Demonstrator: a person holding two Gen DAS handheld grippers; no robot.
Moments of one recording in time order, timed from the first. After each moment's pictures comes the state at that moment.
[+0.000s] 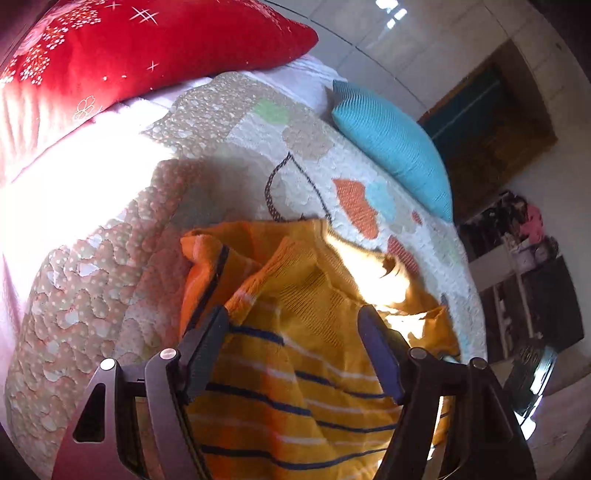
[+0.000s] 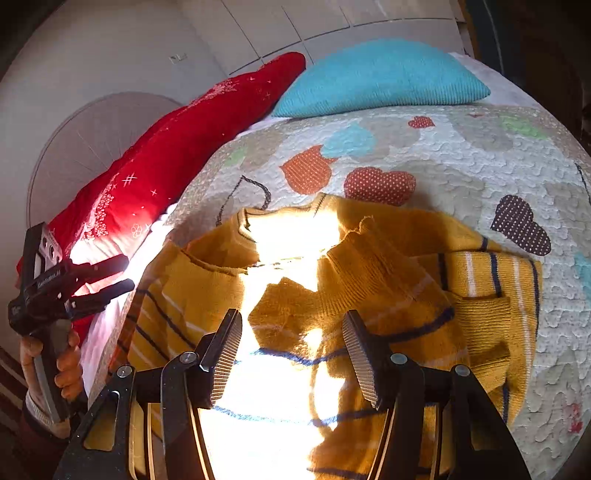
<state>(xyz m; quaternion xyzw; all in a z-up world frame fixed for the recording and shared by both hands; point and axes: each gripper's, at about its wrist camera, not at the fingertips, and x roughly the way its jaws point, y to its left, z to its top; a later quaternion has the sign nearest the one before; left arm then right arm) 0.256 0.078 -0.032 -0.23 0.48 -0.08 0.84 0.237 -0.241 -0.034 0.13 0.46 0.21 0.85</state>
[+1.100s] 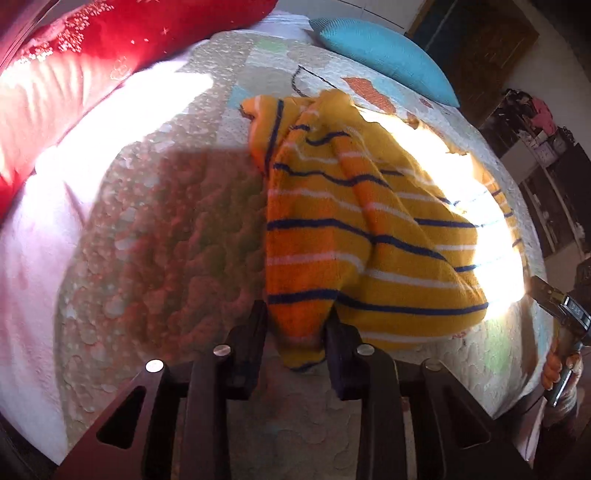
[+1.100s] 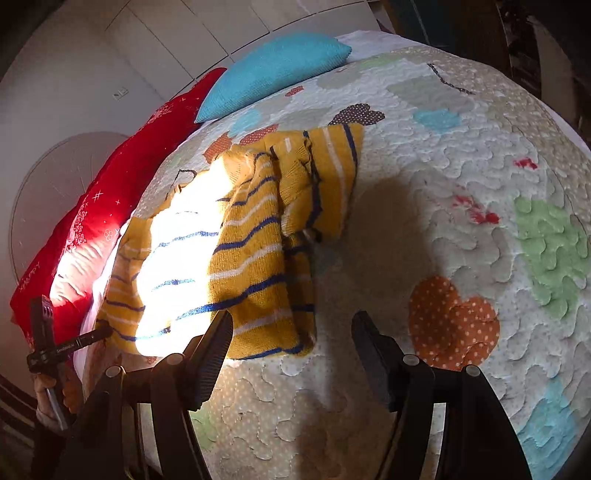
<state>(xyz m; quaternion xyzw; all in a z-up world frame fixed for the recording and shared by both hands) 0.137 0.098 -0.061 -0.07 0.53 -0.08 0.84 0.091 -0.355 -0.070 0.21 0.46 0.12 0.85</state>
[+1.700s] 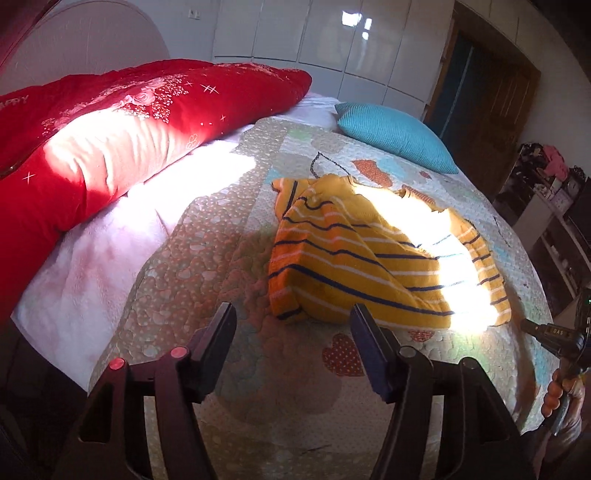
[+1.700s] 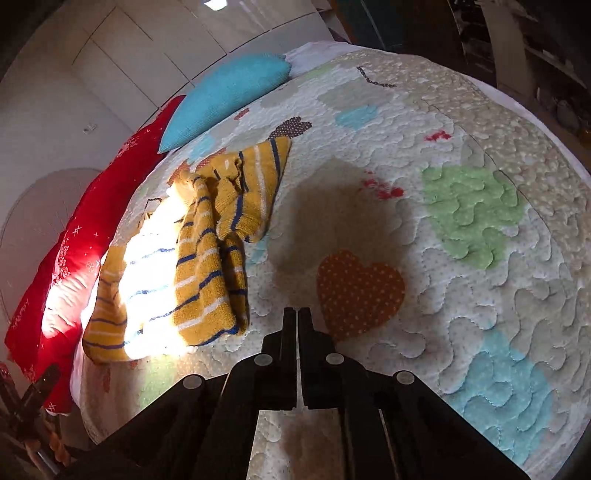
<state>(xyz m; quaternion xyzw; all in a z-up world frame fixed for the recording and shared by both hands) 0.022 0.082 0.007 -0.10 0.38 0.00 0.92 0.045 -0.401 -0.064 0.24 0.44 0.05 0.86</state>
